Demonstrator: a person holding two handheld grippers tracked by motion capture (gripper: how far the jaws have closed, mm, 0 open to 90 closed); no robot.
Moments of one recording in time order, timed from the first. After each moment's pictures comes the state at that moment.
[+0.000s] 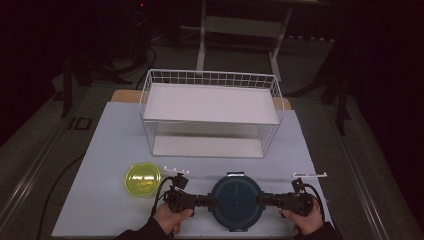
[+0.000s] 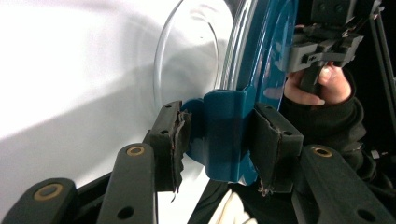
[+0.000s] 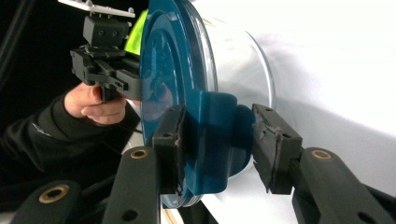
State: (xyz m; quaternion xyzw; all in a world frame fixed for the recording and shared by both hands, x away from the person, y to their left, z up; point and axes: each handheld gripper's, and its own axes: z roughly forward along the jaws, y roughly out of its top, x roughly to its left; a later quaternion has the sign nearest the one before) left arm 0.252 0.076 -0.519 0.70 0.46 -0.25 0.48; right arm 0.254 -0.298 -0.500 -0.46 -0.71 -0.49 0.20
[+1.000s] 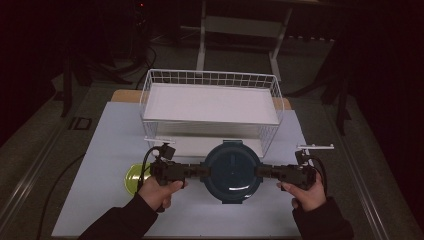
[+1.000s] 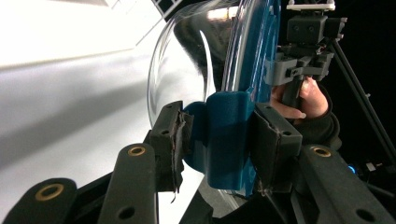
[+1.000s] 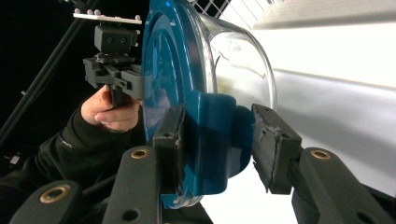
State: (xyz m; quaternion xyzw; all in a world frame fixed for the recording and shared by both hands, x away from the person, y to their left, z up) left arm 0.278 0.106 -0.421 0.70 0.43 -0.19 0.55; right arm 0.285 -0.274 -0.413 -0.42 -0.71 -0.54 0.17
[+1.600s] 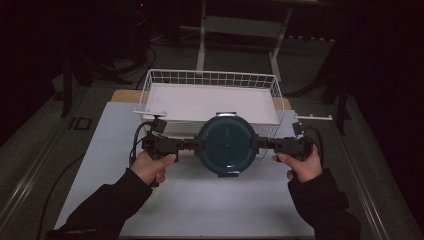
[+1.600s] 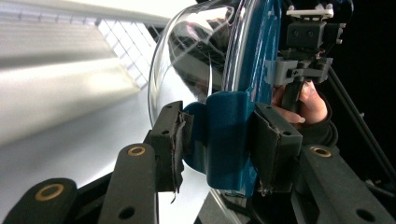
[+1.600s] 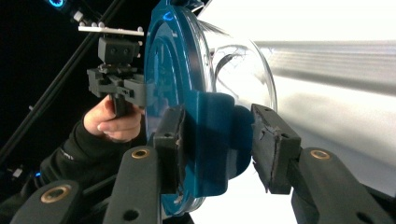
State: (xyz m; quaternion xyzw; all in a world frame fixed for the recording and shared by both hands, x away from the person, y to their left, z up) left arm 0.315 0.127 -0.377 0.68 0.43 -0.18 0.56; right arm 0.331 -0.254 -0.362 -0.41 -0.70 -0.56 0.16
